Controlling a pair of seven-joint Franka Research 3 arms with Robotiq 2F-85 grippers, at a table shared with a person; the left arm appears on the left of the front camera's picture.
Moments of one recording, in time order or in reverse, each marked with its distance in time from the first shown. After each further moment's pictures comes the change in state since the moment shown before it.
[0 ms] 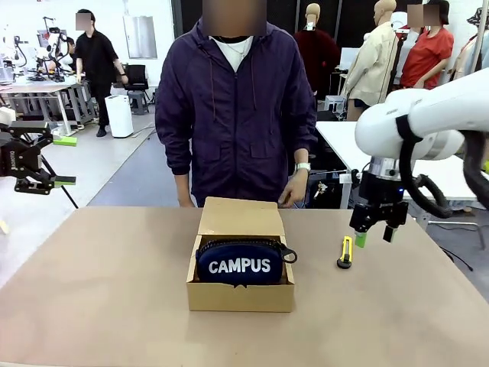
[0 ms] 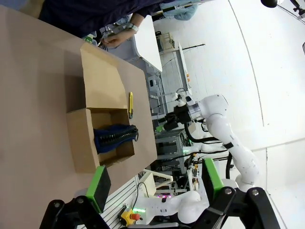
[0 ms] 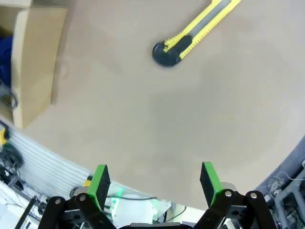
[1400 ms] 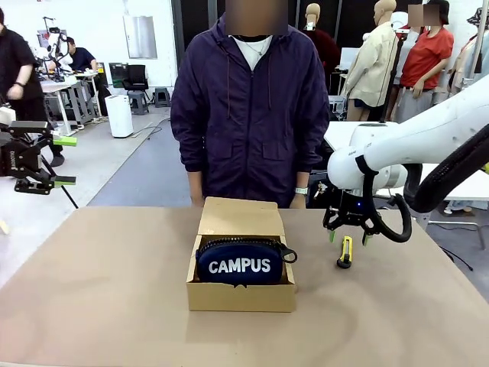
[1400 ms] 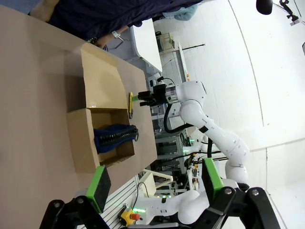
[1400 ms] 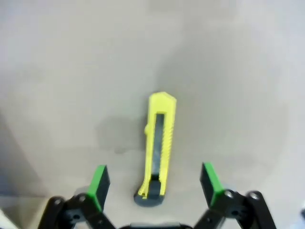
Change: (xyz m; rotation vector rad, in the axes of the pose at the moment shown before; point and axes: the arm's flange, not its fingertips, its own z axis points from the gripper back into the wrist) left arm 0.000 0.000 0.000 0.000 0.000 0.000; right arm 0.107 -0.040 -0.064 -0.050 -0.196 -0.713
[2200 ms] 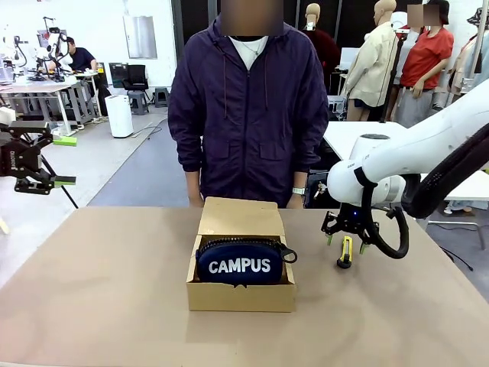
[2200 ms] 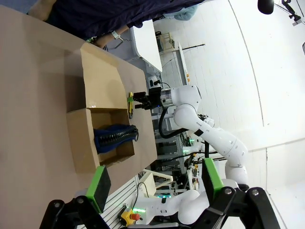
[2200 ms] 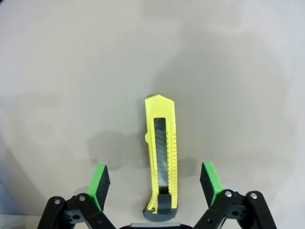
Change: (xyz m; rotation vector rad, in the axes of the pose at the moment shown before) left arm 0.000 0.000 0.000 0.000 0.000 0.000; right arm -0.014 0.003 -0.029 0.027 -0.018 -0.069
